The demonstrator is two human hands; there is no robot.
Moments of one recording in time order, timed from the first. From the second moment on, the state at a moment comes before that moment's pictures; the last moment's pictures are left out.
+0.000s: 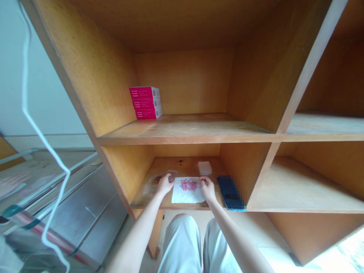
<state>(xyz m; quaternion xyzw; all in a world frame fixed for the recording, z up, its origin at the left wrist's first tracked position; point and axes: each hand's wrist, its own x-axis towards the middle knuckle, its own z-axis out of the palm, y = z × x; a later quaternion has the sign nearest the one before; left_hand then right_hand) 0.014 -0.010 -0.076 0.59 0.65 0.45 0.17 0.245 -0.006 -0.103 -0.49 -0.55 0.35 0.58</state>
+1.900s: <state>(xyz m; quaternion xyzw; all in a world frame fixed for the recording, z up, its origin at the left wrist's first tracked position) 0.027 -0.059 -0.048 0.50 0.61 0.51 0.34 0.163 -0.040 -0.033 -0.39 -0.60 0.55 0.44</state>
